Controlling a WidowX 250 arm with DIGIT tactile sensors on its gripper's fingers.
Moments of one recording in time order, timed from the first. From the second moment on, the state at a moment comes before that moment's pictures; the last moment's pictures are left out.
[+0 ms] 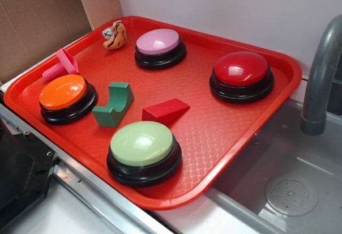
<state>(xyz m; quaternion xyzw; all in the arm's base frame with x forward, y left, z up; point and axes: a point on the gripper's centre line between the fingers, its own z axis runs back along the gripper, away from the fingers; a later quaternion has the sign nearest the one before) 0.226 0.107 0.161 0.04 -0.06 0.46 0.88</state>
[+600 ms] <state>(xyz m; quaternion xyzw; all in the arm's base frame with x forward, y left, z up) 0.274 0.144 0.095 0.06 -0.06 0.53 0.84</state>
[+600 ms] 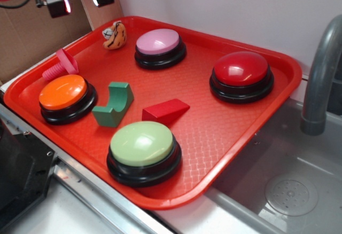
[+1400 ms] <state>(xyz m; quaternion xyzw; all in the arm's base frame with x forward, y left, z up) 0.307 0.144 0.037 0.05 -0.05 0.48 0.87</state>
